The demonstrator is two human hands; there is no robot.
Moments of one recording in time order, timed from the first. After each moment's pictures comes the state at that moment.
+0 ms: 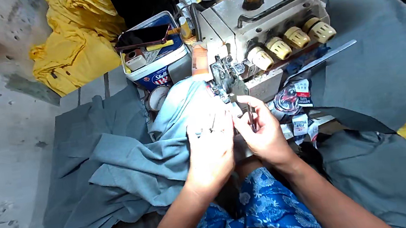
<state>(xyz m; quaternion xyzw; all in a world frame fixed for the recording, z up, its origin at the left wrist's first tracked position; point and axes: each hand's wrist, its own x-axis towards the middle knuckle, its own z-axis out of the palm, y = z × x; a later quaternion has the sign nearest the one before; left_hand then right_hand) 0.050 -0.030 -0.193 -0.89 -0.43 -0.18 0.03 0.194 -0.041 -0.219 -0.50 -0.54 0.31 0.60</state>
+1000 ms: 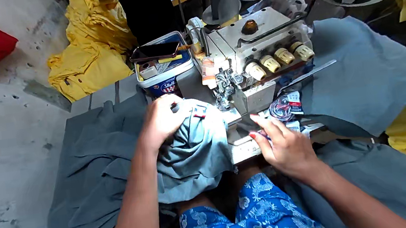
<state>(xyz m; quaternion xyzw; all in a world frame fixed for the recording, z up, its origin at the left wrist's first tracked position) -0.022 0.048 -0.123 -0.83 -0.49 -0.24 -0.12 0.230 -0.075 -0.206 -0.59 -0.72 -0.07 0.36</state>
